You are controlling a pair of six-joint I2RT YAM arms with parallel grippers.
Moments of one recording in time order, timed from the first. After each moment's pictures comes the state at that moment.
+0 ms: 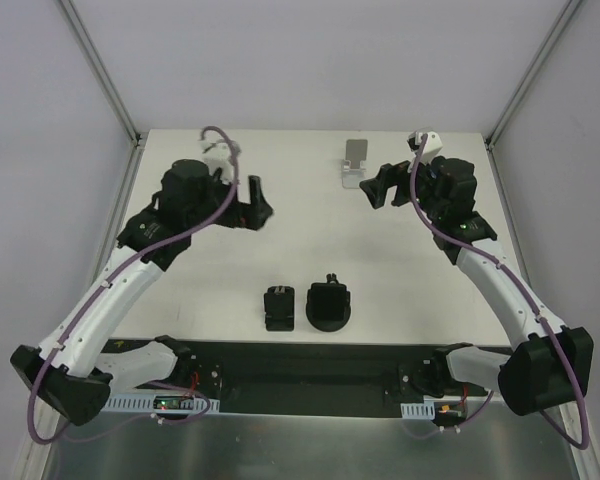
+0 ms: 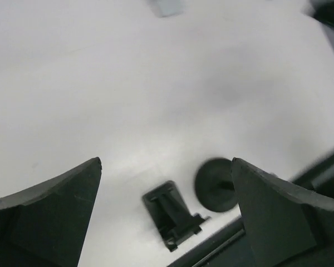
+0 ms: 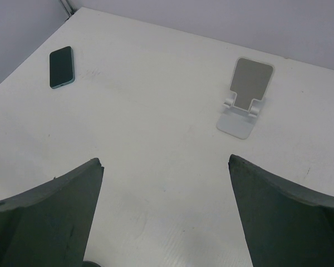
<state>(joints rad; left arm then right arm) -0.63 1.11 1.26 -0.61 0.16 -0.24 0.29 1.20 0.99 0.01 -0.34 0.10</state>
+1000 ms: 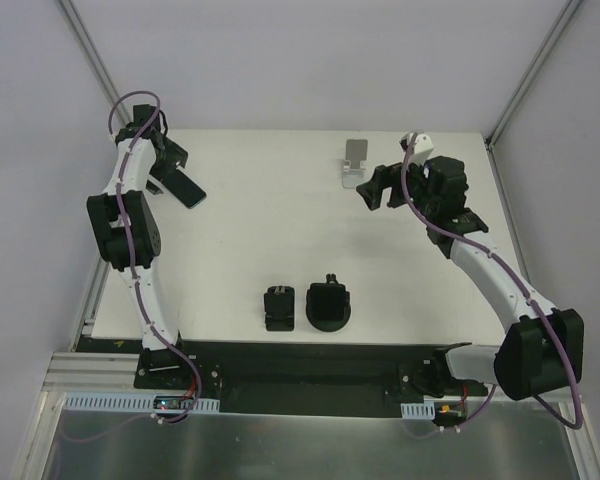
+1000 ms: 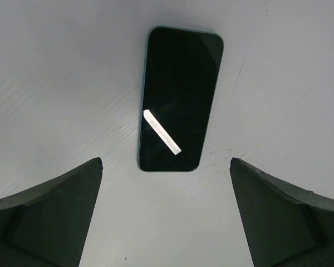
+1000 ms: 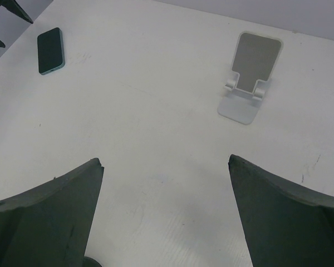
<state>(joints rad) 0.16 2.10 1.88 -0.84 -0.17 -0.80 0.29 1.27 0.99 0.01 -0.34 0.10</state>
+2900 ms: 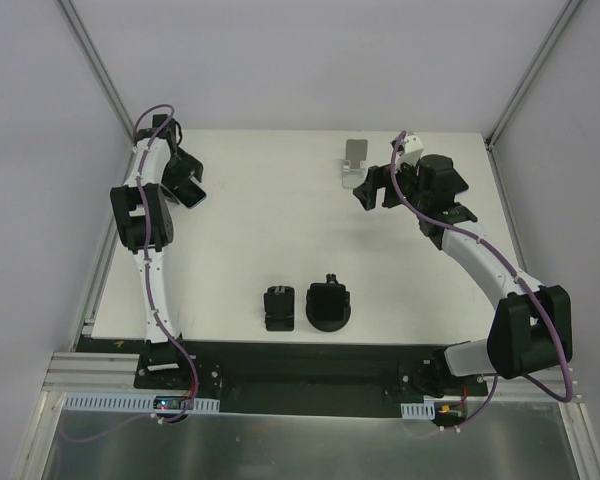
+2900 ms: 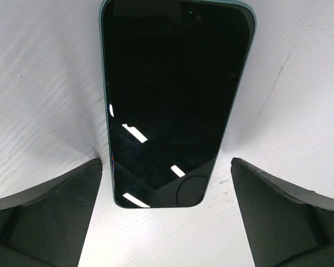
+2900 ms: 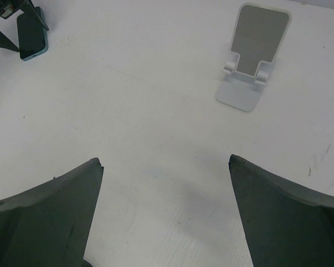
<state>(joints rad) 0.13 2.49 2.26 -1.05 -0.04 -0.81 0.29 1.39 1.01 0.01 -0.33 0.09</state>
